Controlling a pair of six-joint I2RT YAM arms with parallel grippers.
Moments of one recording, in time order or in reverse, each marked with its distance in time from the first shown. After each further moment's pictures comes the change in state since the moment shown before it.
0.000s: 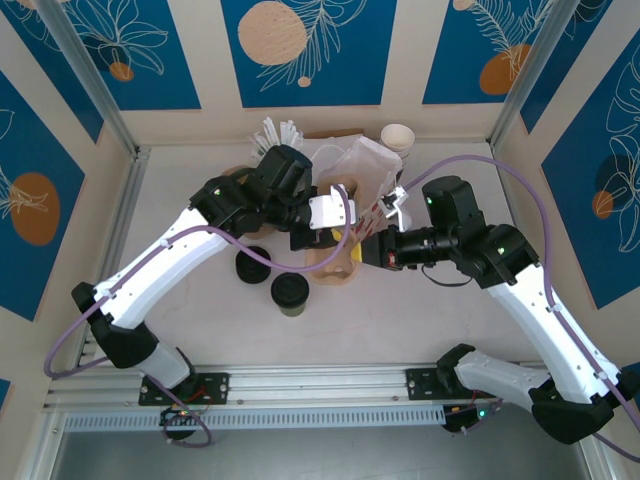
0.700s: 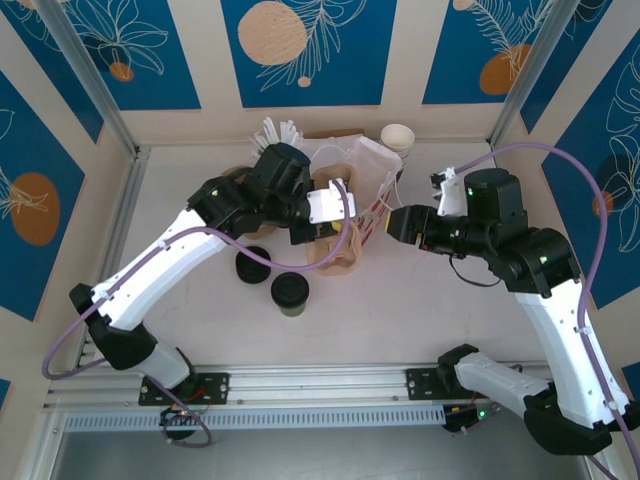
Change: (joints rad) left arm 0.005 -0.018 -0.005 0.051 -0.101 -0.008; right arm -0.145 -0.014 0.181 -0.160 0.360 -0.043
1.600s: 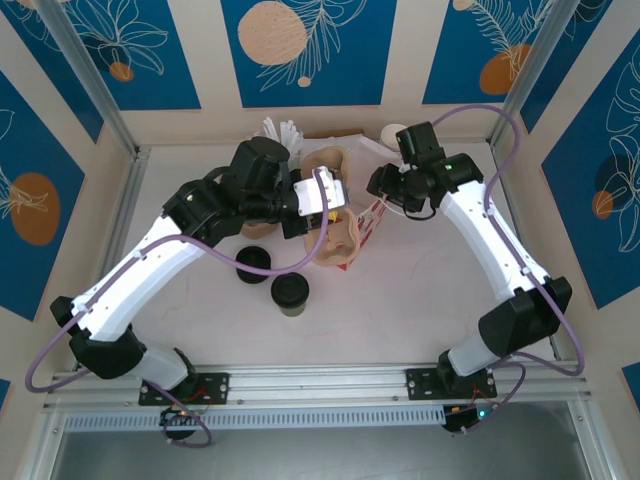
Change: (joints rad) left arm 0.014 -0.074 0.000 0.067 0.000 -0.045; right arm -0.059 0.528 0.112 0.100 0.265 0.069
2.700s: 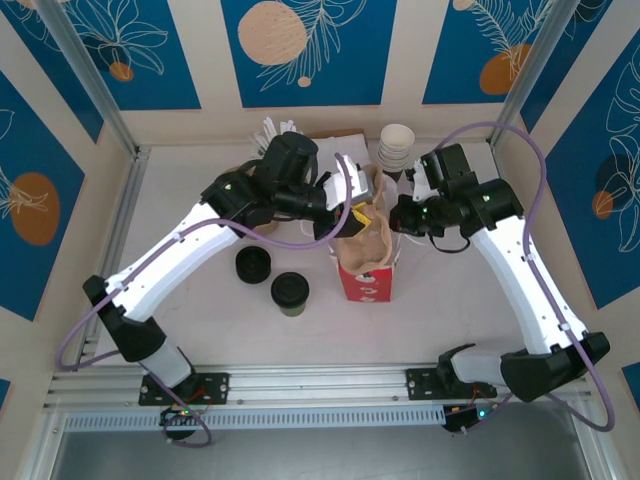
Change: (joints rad) left arm 0.002 0.152 0.036 0.105 0.322 -0.249; right arm 0.010 -0.275 -0.104 -0.206 -0.189 -0.256
